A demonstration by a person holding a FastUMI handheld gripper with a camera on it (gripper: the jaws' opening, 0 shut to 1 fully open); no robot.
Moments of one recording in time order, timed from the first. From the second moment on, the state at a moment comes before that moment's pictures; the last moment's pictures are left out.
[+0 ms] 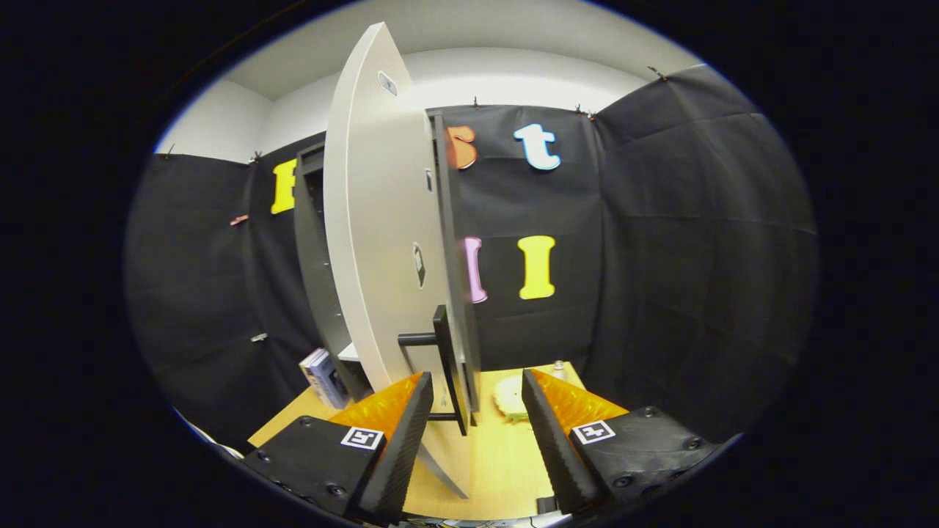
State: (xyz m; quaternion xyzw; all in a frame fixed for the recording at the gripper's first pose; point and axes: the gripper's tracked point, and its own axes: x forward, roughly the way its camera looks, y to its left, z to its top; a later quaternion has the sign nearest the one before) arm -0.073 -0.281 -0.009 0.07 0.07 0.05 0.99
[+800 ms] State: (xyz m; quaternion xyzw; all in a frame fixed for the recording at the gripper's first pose) arm -0.046 -0.165 -0.013 0.08 0.09 0.16 0.98
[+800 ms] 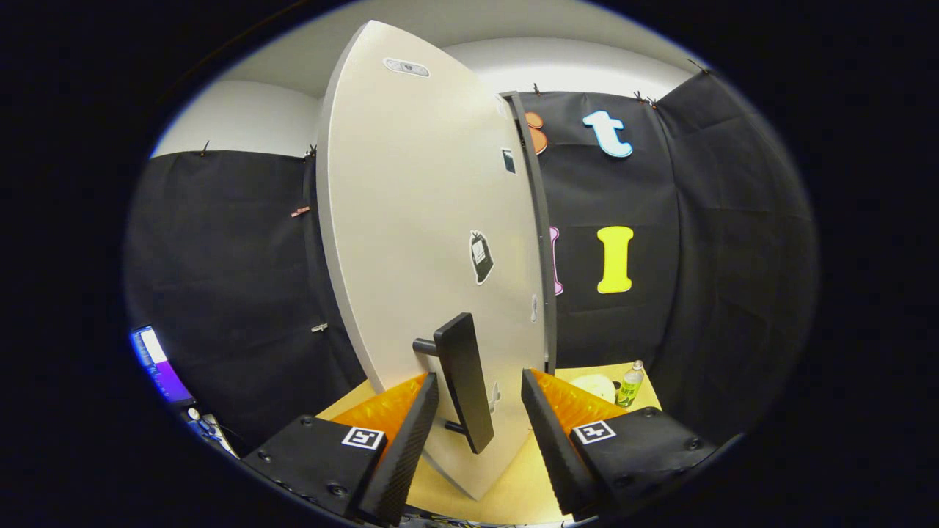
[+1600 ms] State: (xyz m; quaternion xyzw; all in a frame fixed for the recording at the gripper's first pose) arm 0.009 0.008 -0.024 0.08 0.09 0.16 0.98
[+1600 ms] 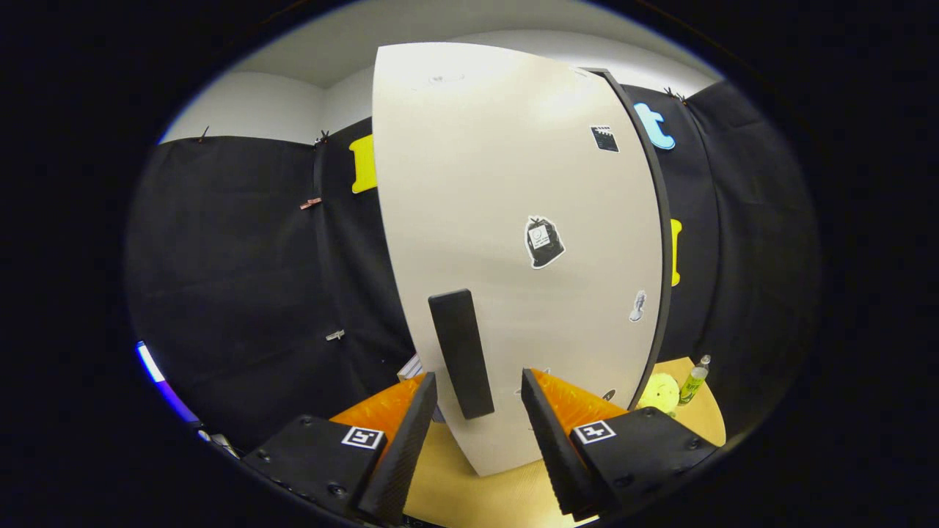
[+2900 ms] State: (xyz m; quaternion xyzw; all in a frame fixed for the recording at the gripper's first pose) arm 0.002 0.007 -0.012 0.05 0.06 0.10 0.99
